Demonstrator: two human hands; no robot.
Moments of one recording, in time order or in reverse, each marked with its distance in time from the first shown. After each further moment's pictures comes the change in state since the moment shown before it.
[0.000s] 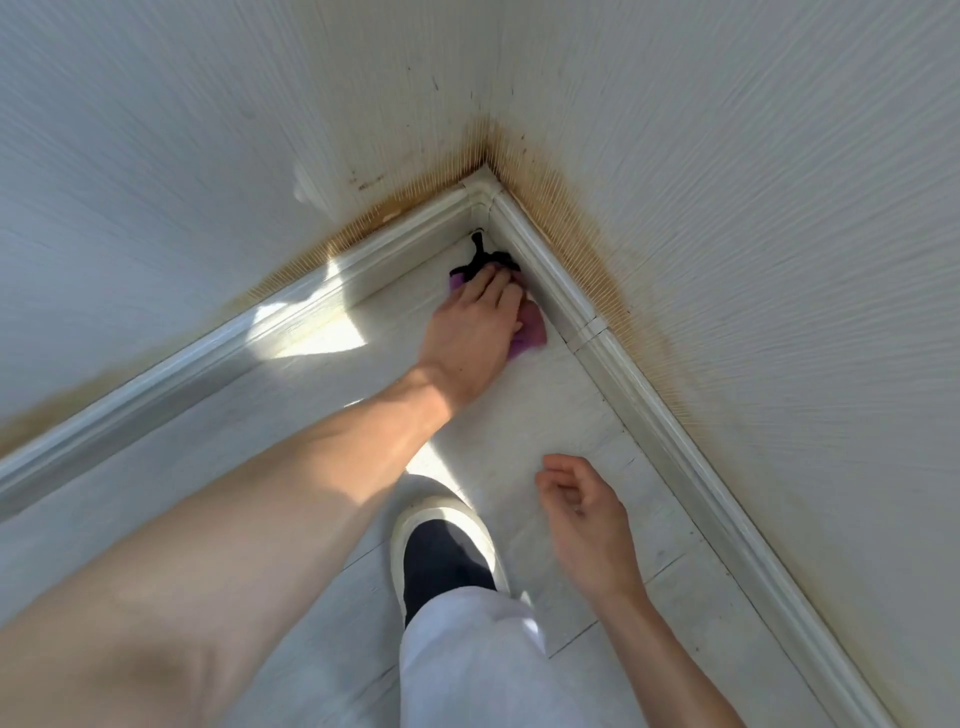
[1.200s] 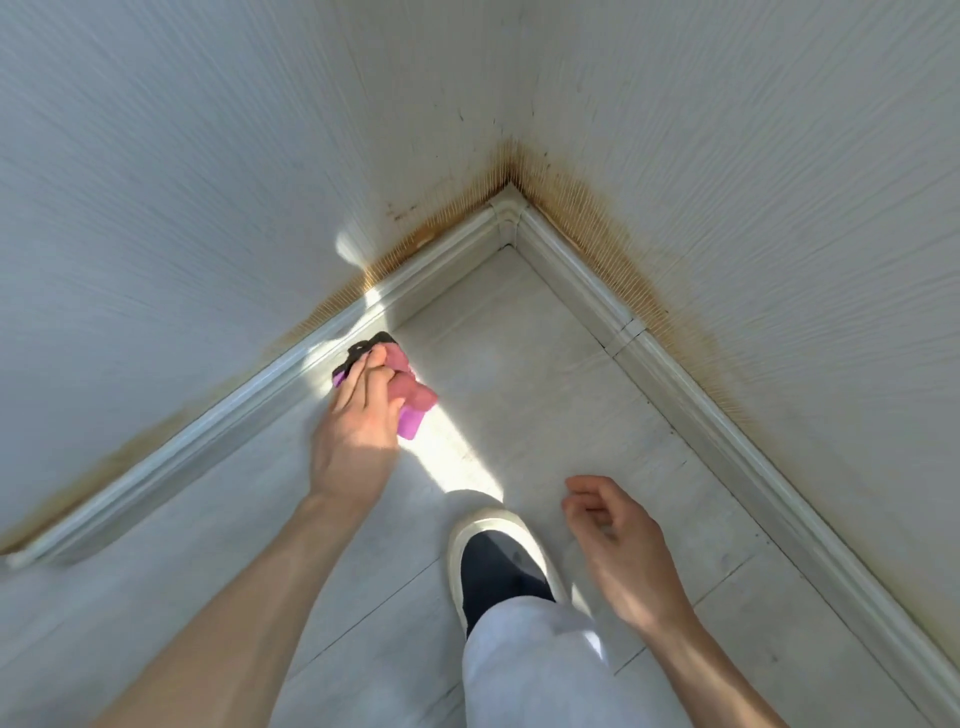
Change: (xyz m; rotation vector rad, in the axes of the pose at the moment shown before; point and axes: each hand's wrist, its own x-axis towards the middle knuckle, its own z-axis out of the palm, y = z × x) left_hand -0.139 -0.089 -0.017 -0.098 0.046 -0.385; right_hand -0.016 0.002 0.014 -0.009 -0.090 0.019
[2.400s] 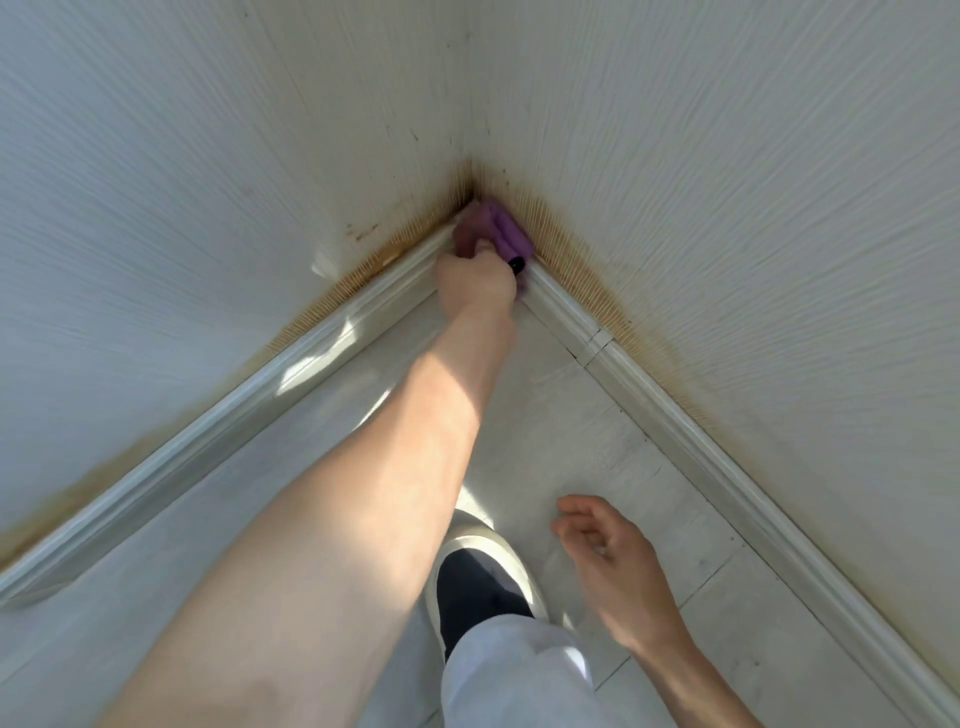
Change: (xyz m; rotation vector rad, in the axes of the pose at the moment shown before) left_hand 0.158 0.191 -0.024 -1.396 0.134 -0.800; right_hand -0.004 0.007 -0.011 0.050 0.009 0.013
